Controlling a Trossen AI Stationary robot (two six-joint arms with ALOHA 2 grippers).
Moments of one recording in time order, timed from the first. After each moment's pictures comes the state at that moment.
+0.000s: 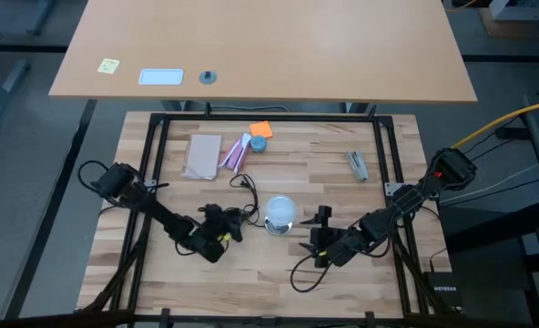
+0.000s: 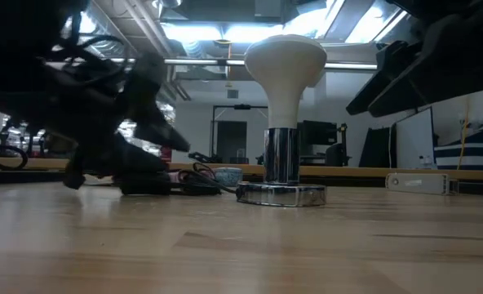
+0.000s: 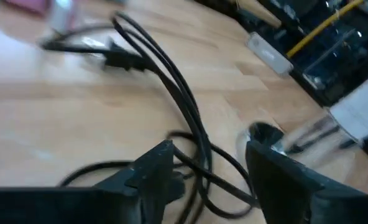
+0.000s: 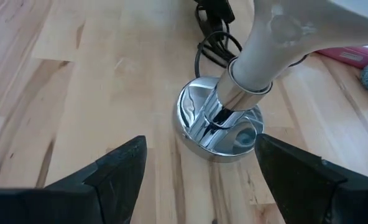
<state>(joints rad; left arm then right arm) -0.55 1.85 0.62 0.44 -1.15 -1.39 0.62 1.54 0.75 -0.04 0.65 0.33</state>
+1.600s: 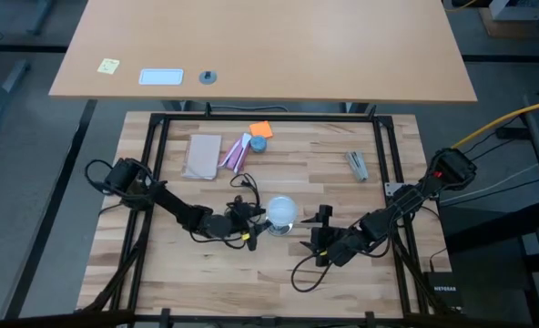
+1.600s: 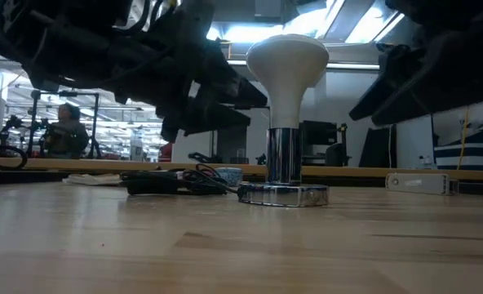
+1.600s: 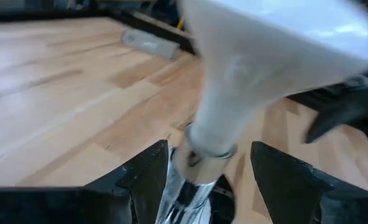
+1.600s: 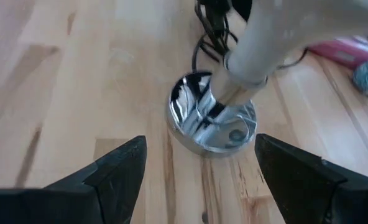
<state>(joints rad) -0.37 1.88 0.68 0.93 -0.67 -0.50 0.62 1.54 0.74 -0.05 0.66 0.31</state>
